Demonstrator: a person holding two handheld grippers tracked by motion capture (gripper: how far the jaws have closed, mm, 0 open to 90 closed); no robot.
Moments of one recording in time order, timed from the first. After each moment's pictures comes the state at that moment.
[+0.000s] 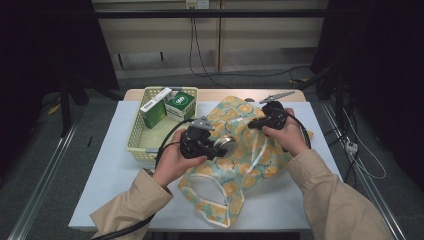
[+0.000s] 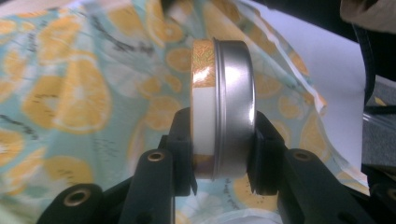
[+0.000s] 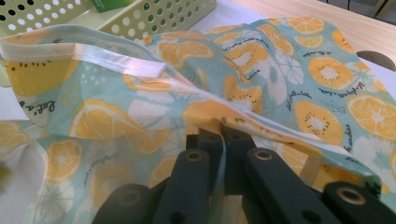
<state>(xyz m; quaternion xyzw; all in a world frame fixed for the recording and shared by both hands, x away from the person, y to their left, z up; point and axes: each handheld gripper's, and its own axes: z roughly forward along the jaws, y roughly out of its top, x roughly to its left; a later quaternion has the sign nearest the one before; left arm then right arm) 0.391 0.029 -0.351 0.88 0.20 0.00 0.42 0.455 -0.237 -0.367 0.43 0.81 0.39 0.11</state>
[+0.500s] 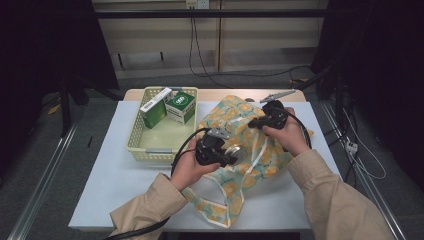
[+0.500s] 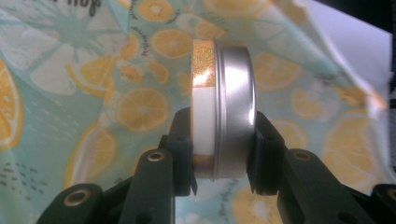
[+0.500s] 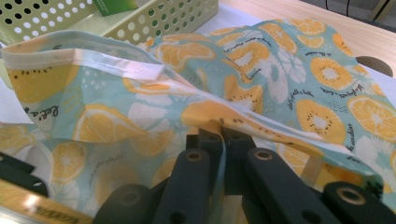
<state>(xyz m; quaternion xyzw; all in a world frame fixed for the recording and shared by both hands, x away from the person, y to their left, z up) 0.397 -0.002 -0.386 0.89 0.21 0.00 0.41 0.452 -0.236 -0.361 0.43 0.81 0.39 0.11</state>
